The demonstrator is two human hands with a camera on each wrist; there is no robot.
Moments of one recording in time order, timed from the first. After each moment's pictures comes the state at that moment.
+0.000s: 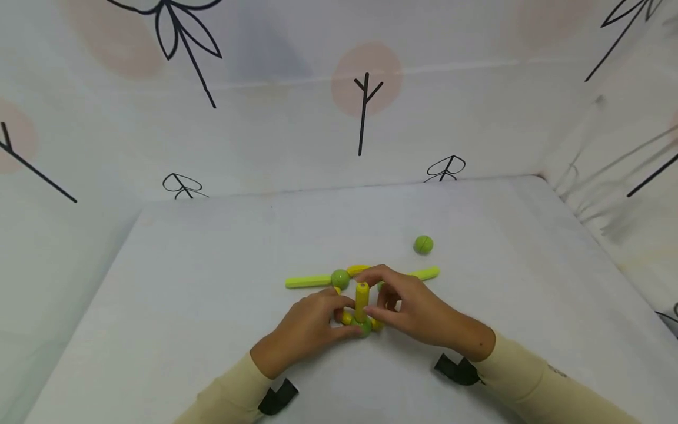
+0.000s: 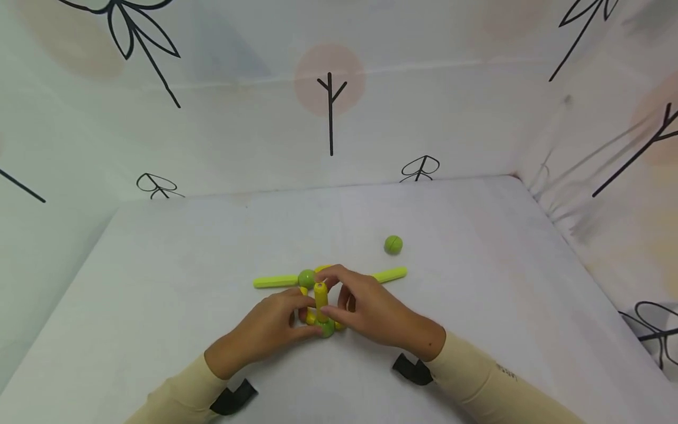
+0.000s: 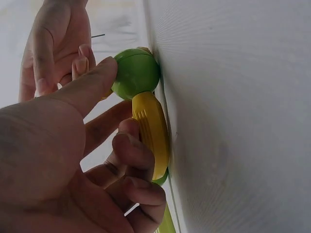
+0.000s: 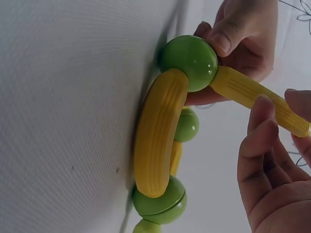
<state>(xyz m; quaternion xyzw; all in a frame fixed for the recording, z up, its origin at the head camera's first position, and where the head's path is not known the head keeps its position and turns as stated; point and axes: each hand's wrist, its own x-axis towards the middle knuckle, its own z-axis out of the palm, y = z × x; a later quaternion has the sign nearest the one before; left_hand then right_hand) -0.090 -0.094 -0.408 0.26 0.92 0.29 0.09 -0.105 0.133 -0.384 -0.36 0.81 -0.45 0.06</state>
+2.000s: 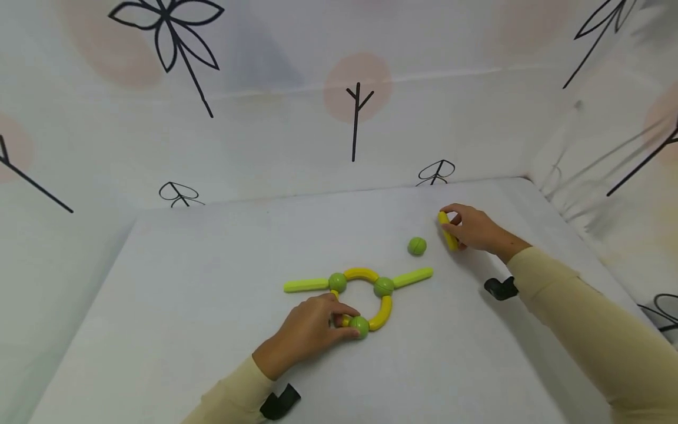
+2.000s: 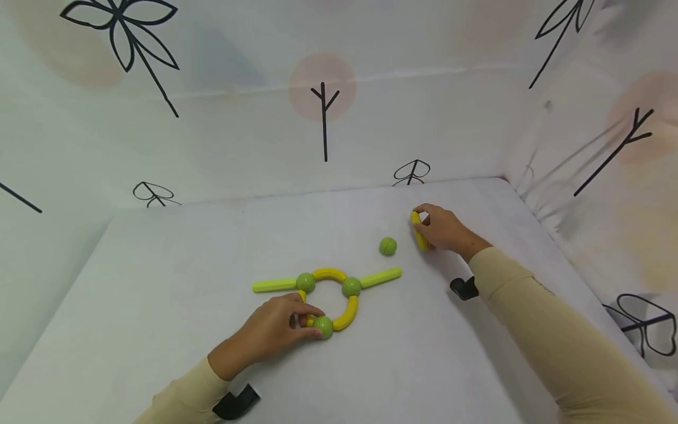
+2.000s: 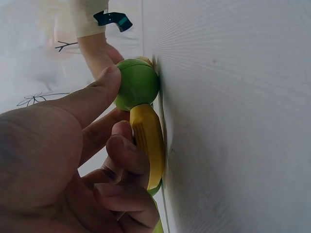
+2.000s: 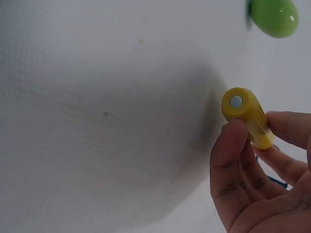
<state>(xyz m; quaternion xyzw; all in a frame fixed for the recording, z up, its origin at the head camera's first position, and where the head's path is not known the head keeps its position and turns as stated) -0.099 -0.095 -0.415 0.24 0.92 0.30 0.11 -0.250 0.261 -0.392 -0.02 0.95 -0.27 0.18</state>
